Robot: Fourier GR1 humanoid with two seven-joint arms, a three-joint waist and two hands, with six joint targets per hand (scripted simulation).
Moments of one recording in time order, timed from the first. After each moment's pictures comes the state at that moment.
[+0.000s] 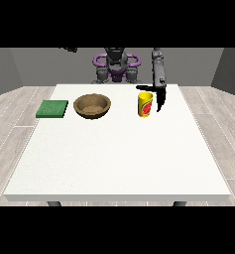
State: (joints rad) left arm -0.46 0.21 0.31 -0.78 0.08 -0.11 -0.72; right arm -0.33 -0.20 0.01 -2.04 -0.20 -0.05 0.30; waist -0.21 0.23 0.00
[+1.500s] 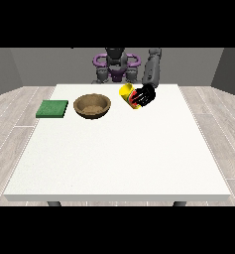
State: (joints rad) left arm -0.68 0.25 0.13 -0.57 -0.31 0.47 -0.67; right arm -0.28 -0.30 -0.21 -2.01 -0.40 0.09 0.32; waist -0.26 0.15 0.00
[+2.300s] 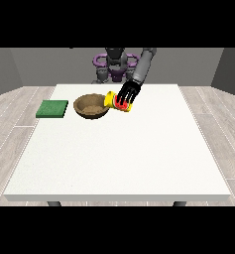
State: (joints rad) left arm -0.93 0.23 -0.13 -0.40 -0.78 0.84 -0.18; right arm -0.34 -0.30 -0.22 -1.88 -0.40 0.14 0.27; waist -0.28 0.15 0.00
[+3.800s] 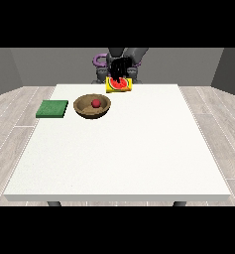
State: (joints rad) left arm -1.03 0.06 -0.49 -0.37 -1.30 0.61 0.30; right arm -0.25 -0.28 -0.24 -1.63 -0.33 0.15 0.18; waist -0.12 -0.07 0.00
